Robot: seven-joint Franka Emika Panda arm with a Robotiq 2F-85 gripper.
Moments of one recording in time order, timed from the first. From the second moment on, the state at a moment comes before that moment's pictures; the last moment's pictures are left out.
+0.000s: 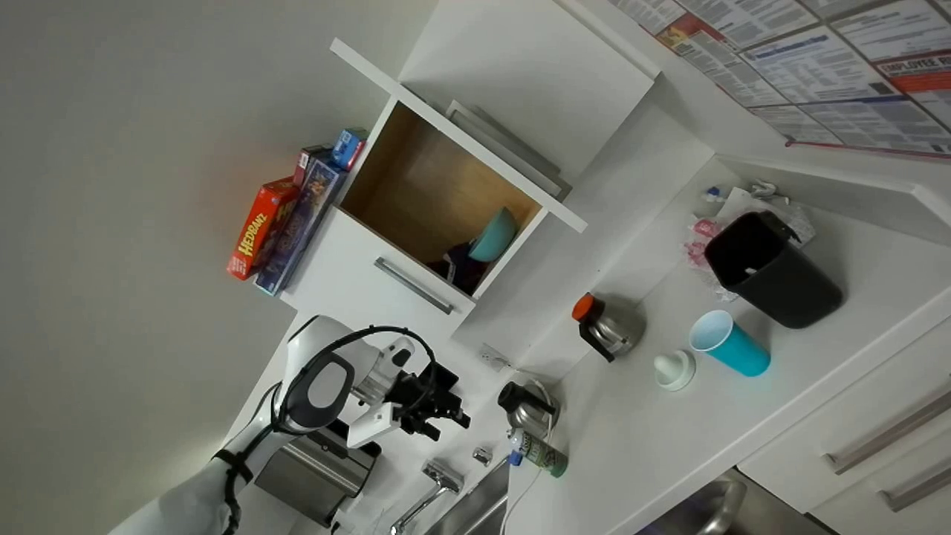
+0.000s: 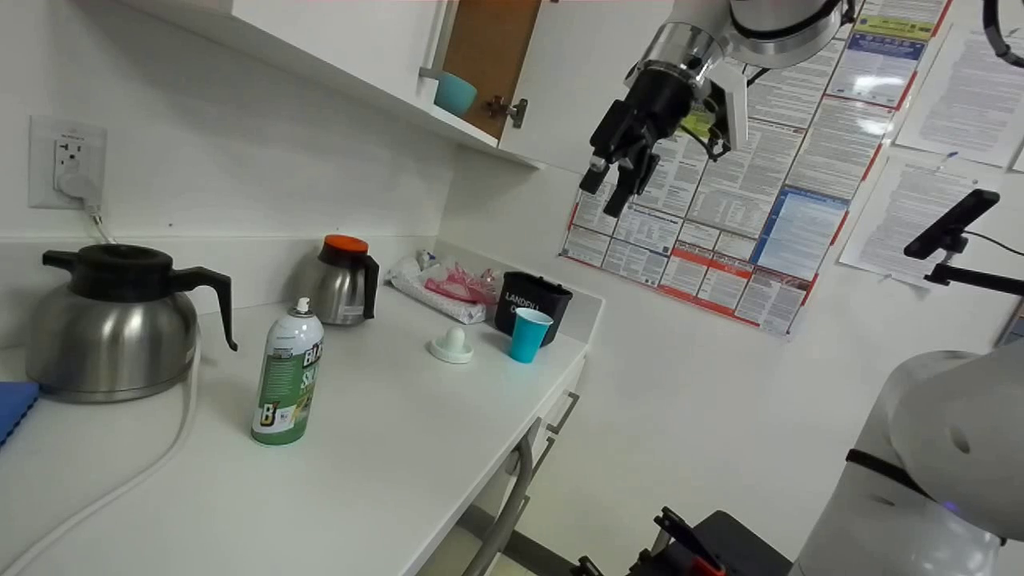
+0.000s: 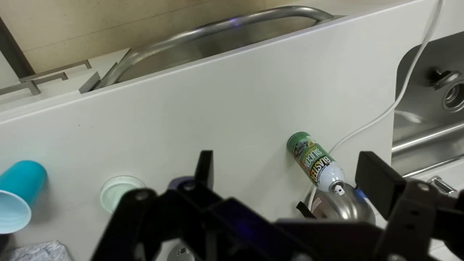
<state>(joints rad) 0.15 -0.63 -0.05 -2.32 0.20 1.81 -0.16</state>
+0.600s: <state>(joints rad) 0.12 -0.48 0.01 -2.23 0.20 2.24 0.03</state>
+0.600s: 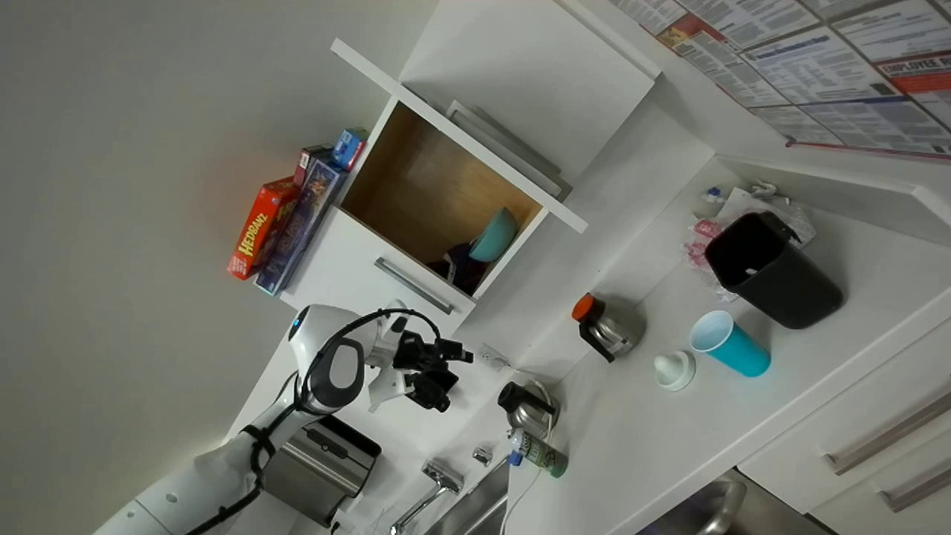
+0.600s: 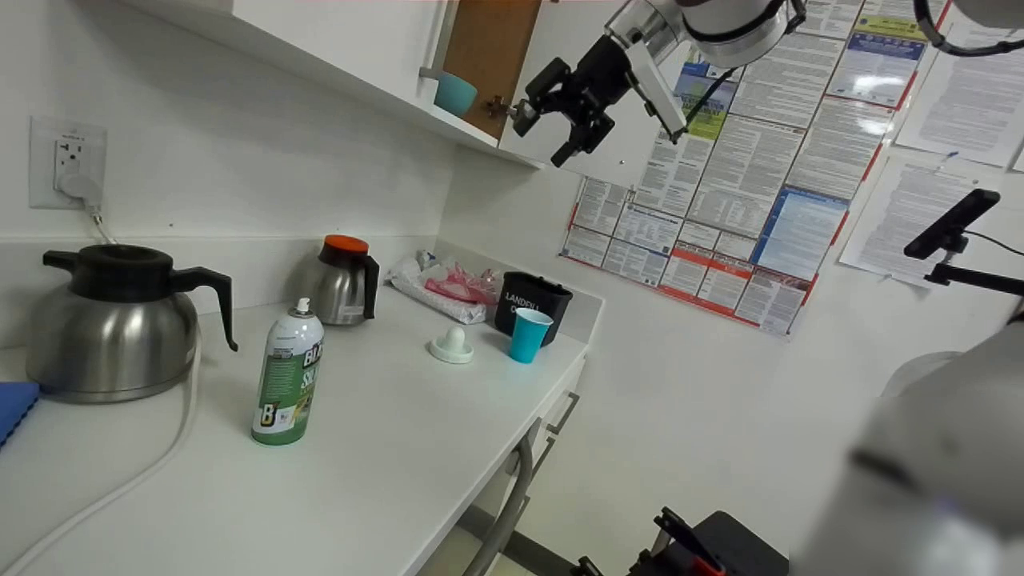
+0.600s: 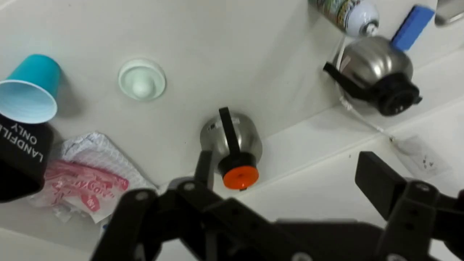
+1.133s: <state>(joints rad) 0.04 -0.29 0.04 -1.93 0.20 2.41 0.38</state>
